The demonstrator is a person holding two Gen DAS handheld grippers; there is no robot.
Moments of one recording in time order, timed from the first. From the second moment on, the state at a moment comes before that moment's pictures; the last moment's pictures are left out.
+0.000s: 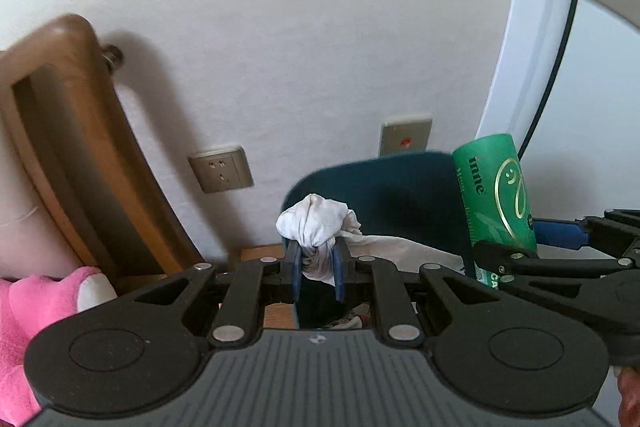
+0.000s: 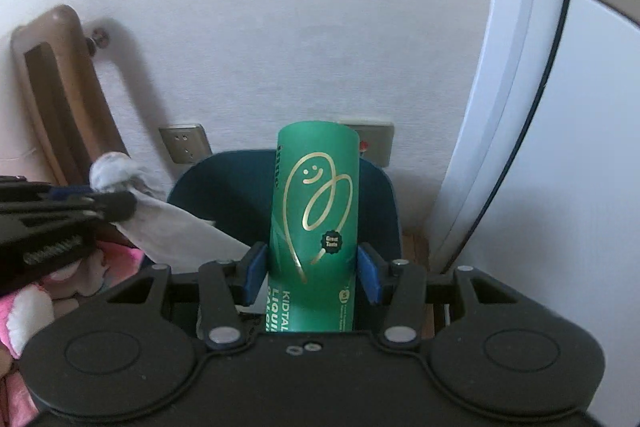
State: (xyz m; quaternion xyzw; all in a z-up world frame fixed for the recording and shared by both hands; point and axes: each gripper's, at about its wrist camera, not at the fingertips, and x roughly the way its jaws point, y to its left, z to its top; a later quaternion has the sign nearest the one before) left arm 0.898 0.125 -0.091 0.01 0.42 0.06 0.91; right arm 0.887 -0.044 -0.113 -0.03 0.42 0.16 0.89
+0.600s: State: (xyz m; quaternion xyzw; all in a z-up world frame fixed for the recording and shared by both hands) left arm 0.931 0.104 -0.166 0.04 0.50 0.02 0.86; right arm 0.895 -0.038 -0.158 -0.06 0.47 0.15 0.87
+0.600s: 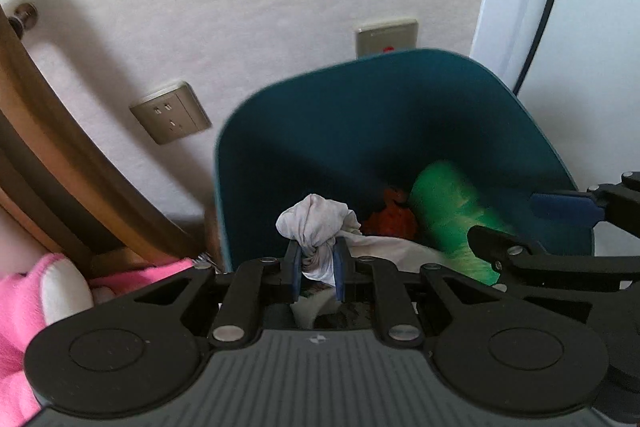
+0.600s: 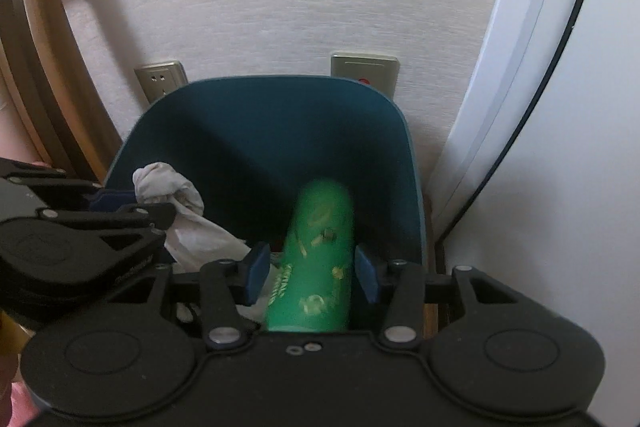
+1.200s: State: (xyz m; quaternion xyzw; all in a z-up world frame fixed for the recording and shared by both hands) left arm 0.914 0.103 -0.156 0.00 0.48 0.00 0.88; right arm 0.875 -0.072 -0.136 -0.04 0.45 0.18 0.87
